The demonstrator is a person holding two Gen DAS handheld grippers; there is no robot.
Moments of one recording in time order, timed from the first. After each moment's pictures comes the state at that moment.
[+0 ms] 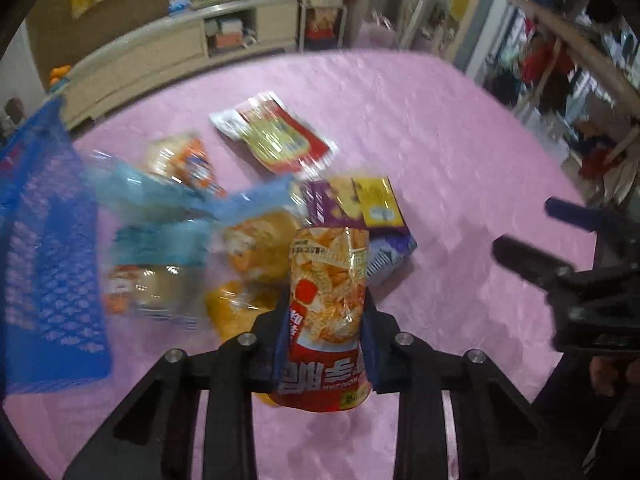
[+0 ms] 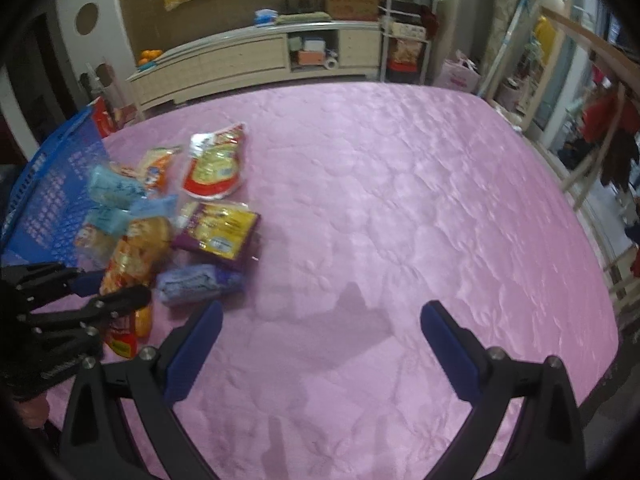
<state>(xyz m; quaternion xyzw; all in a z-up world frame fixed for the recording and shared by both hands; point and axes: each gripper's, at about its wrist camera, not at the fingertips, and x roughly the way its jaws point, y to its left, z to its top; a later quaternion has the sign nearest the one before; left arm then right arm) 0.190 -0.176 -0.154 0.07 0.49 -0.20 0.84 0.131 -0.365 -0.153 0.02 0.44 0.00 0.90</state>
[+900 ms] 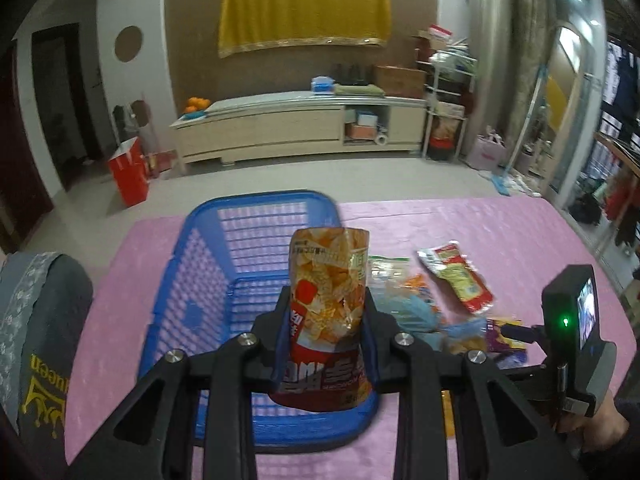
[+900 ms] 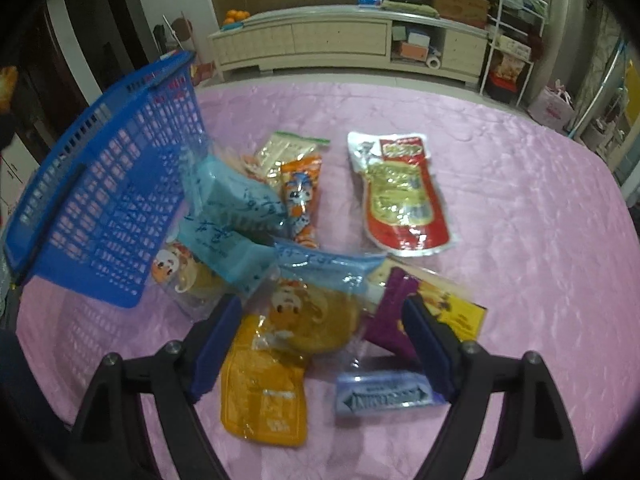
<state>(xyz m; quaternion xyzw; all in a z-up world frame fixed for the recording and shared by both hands) 0.209 -0.007 -0.059 0.01 0.36 -0.01 0.93 0.219 -0.224 -0.177 -0.03 0.47 0.12 0.87</state>
